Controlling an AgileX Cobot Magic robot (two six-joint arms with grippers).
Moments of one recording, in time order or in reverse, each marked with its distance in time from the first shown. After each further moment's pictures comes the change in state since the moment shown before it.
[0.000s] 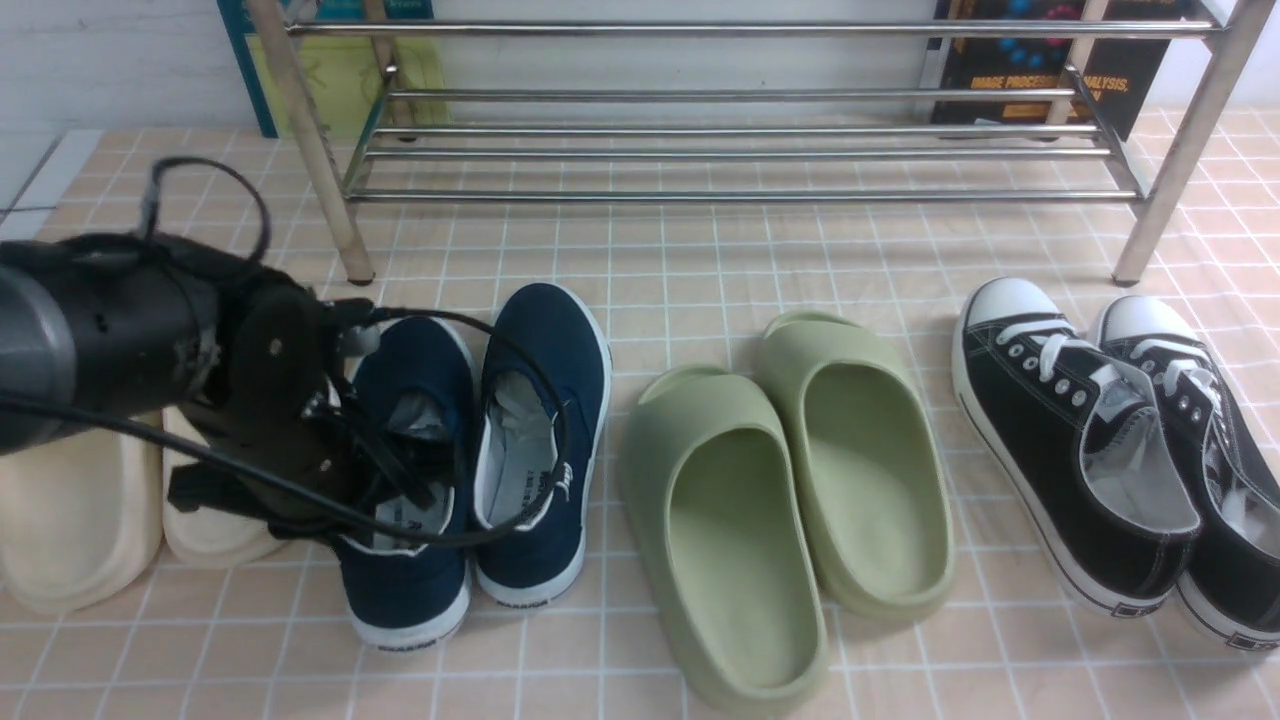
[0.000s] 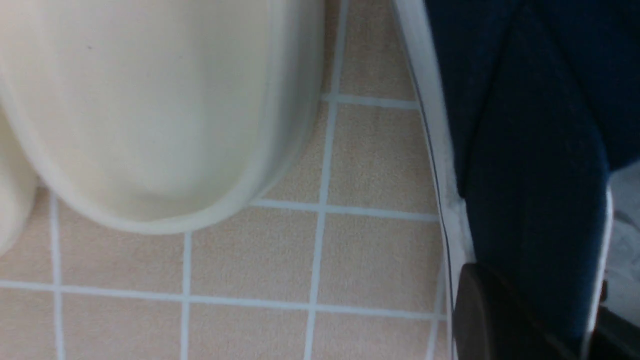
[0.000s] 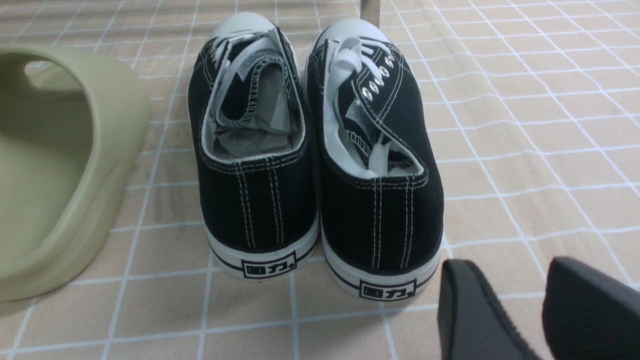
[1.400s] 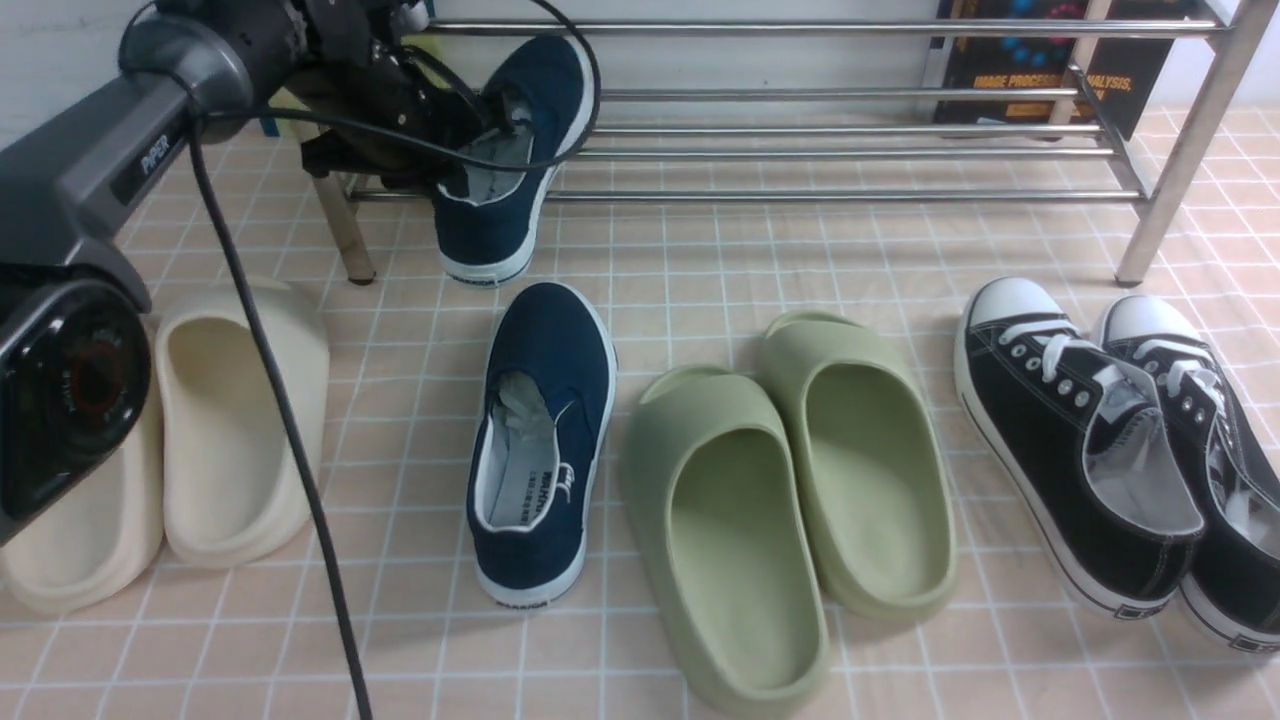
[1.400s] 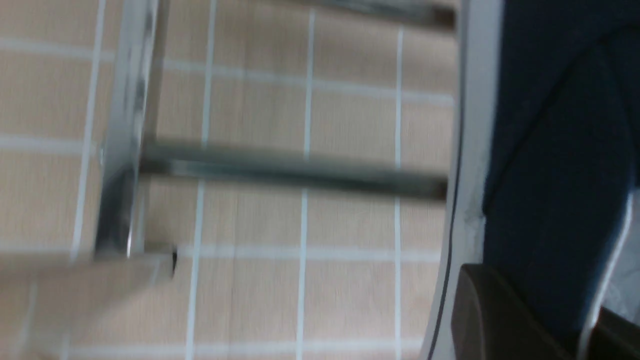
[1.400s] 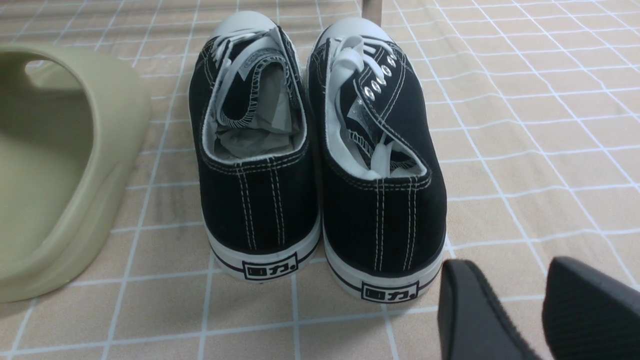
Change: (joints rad) right arm 0.000 0.000 0.000 0.000 0.000 0.000; left arm 0.174 0.716 -1.191 -0.284 0.090 0.293
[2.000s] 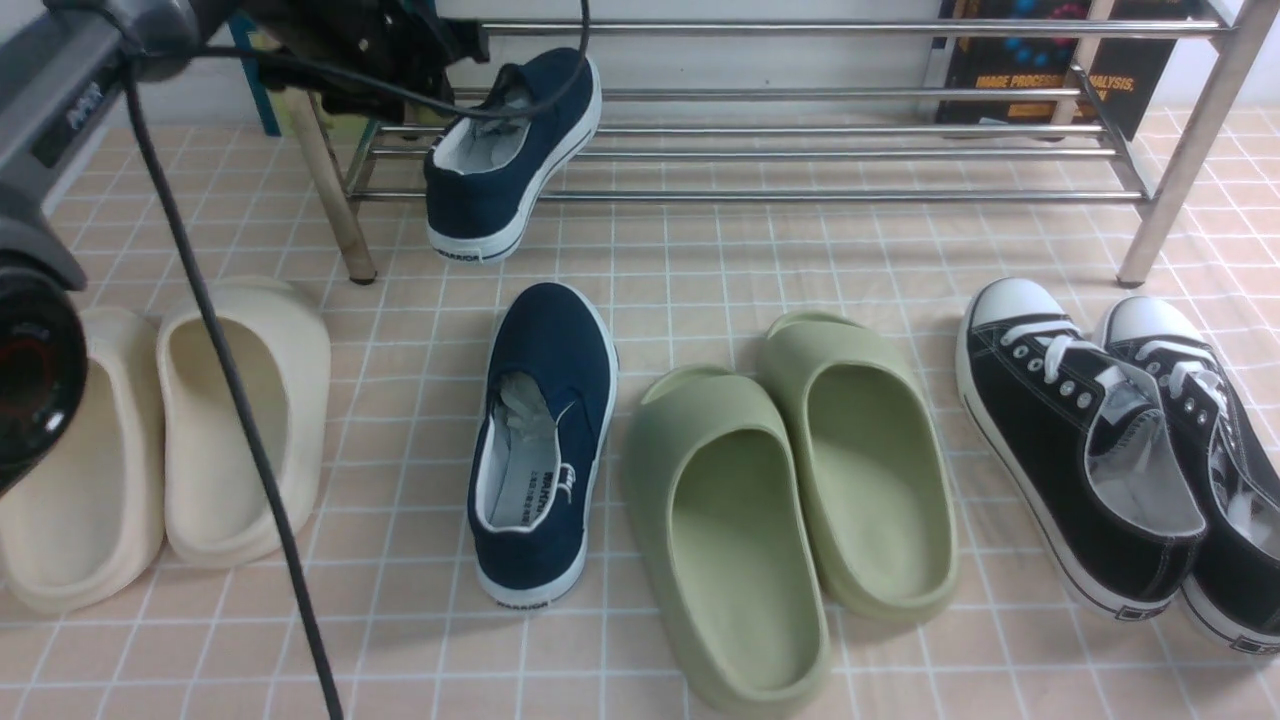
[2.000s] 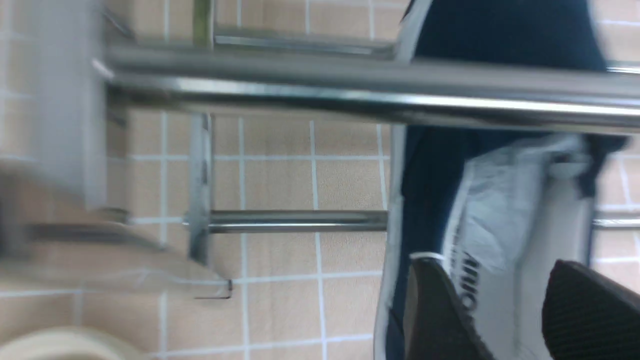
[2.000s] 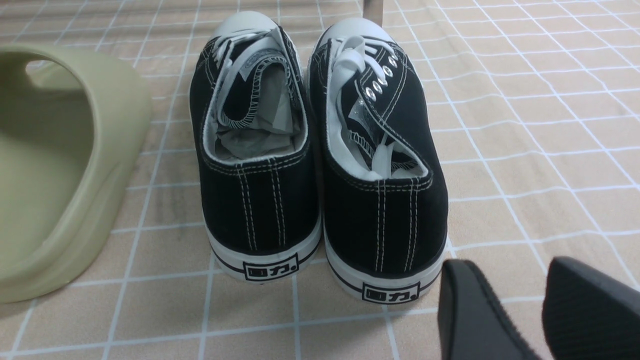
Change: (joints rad) right arm 0.000 0.000 0.000 0.000 0.000 0.000; left arm 0.000 -0.159 -0.023 0.063 0.112 0.093
